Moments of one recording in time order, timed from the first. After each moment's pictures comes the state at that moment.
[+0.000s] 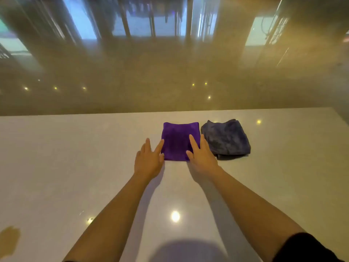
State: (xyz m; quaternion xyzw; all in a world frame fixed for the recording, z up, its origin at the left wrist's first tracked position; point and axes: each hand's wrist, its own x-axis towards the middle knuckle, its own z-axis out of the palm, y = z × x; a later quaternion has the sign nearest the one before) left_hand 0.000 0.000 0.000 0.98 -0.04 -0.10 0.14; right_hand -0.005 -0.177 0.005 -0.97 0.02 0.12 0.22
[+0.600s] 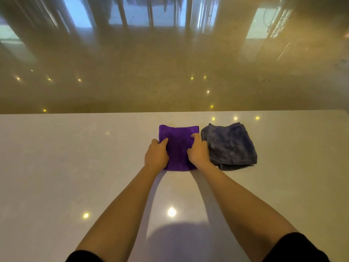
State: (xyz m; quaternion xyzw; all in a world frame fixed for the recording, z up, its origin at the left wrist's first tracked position) left_hand 0.059 -0.037 -0.019 0.96 0.01 -0.12 0.25; right_hand 0.058 -0.167 -0.012 -0.90 0.17 0.10 0.38
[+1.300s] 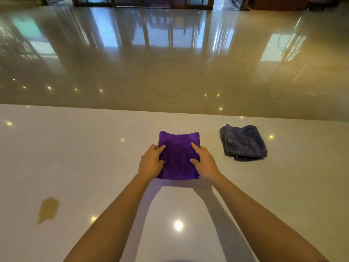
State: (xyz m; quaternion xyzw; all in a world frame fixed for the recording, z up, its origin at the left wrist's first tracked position) left_hand -0.053 0.065 0.034 0.96 0.01 -0.06 0.26; right_hand -0.051 -0.112 0.034 -0.93 -0.03 0.12 0.35
